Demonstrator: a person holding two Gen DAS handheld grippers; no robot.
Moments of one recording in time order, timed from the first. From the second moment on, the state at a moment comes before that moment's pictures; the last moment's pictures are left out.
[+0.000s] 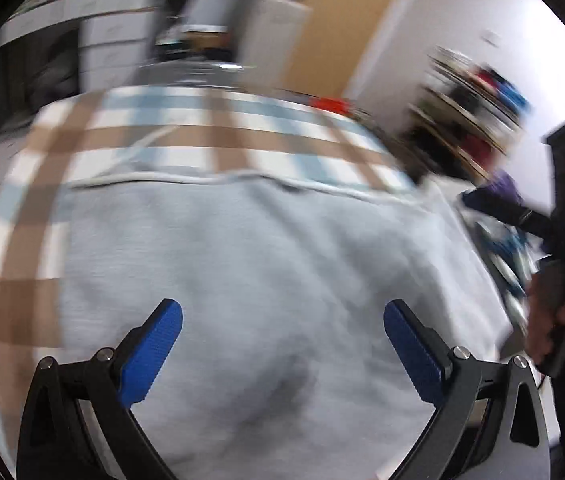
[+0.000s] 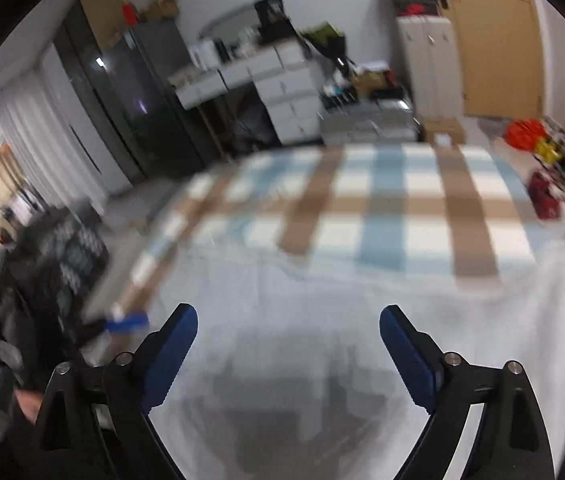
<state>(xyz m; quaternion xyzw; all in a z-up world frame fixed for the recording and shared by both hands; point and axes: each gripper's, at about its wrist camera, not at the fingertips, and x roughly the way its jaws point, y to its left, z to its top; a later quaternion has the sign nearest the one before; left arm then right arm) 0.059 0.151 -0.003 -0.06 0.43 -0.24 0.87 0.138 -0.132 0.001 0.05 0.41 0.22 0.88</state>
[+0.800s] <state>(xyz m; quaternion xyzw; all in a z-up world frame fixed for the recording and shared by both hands) 0.054 0.169 -0.055 -0.07 0.52 -0.21 0.82 0.067 -0.222 -0.084 0.10 0.43 0.07 0.90</state>
